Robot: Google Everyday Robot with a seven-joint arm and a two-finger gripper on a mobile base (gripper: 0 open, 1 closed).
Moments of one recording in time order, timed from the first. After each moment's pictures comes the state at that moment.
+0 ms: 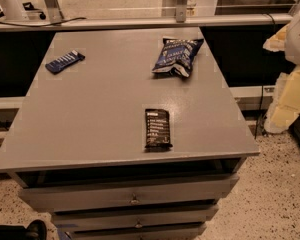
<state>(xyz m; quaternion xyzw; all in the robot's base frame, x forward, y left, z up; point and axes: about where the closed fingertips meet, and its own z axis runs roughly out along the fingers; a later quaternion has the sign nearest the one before) 0.438 -0.217 0.976 -0.60 0.78 -0.03 0.16</state>
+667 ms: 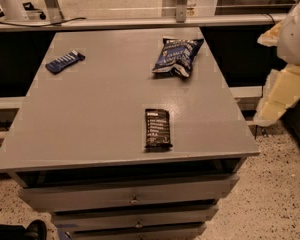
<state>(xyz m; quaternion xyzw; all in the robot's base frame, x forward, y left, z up) 0.456 -0.209 0.974 -0.60 0.77 -0.04 0.19</state>
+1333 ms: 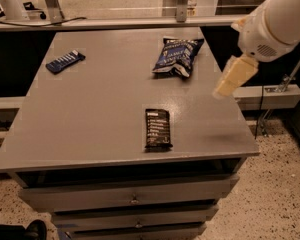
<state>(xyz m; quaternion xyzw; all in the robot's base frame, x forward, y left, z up) 0.554 -0.179 0.955 -0.57 0.76 -0.05 0.31</state>
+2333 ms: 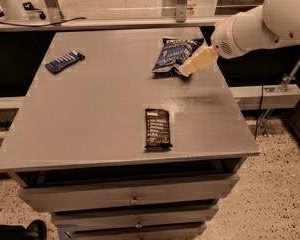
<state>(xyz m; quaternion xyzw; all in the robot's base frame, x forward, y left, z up) 0.676 -0.145 0.918 -0.44 0.78 0.04 0.45</state>
